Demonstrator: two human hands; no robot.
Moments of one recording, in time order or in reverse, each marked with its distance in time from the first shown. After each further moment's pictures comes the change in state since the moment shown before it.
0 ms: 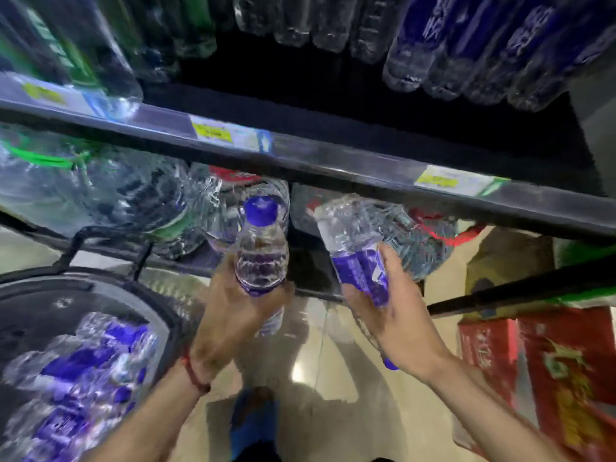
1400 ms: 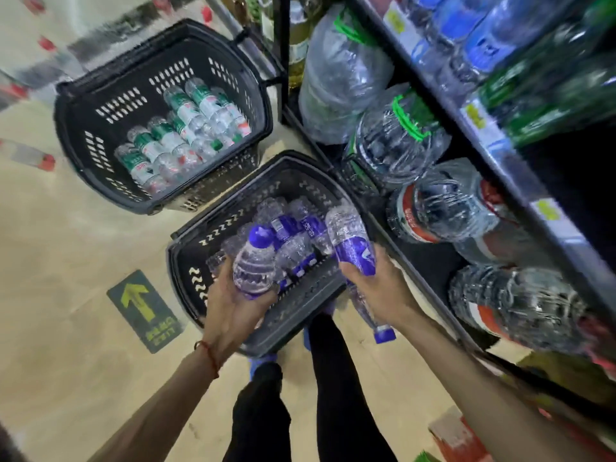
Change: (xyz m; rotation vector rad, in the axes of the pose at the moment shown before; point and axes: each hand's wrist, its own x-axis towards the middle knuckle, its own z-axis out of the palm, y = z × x) left_hand -0.225 -0.056 -0.312 -0.170 0.551 -0.651; right_hand -0.024 -0.188 0.303 -0.536 -0.647 0.333
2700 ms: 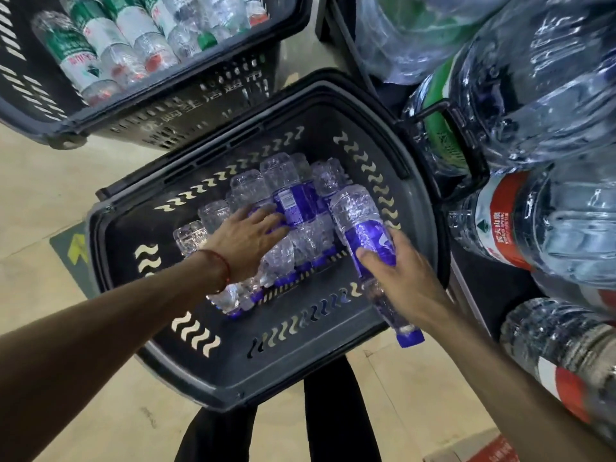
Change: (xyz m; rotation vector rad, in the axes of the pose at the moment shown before) left_hand 0.231 -0.156 0.075 1.377 -0.470 0.556; right_hand 0.182 0.047 0.060 -0.204 -0.172 -0.009
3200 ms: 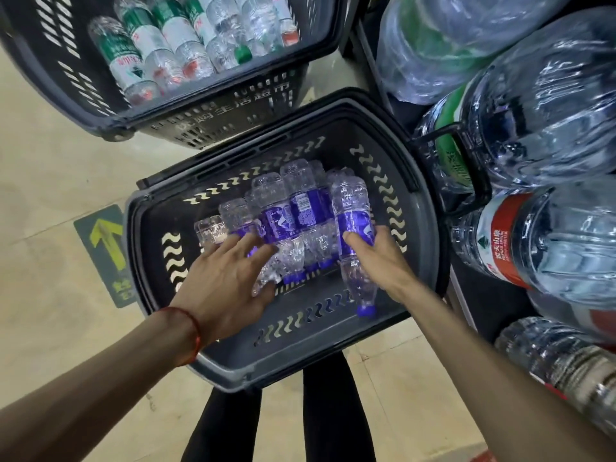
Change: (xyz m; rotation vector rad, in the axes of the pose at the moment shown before) left_hand -0.106 0.034 -0.055 -0.373 0.148 -0.299; right_hand 0.055 -0.002 0.034 0.015 -0.087 0.056
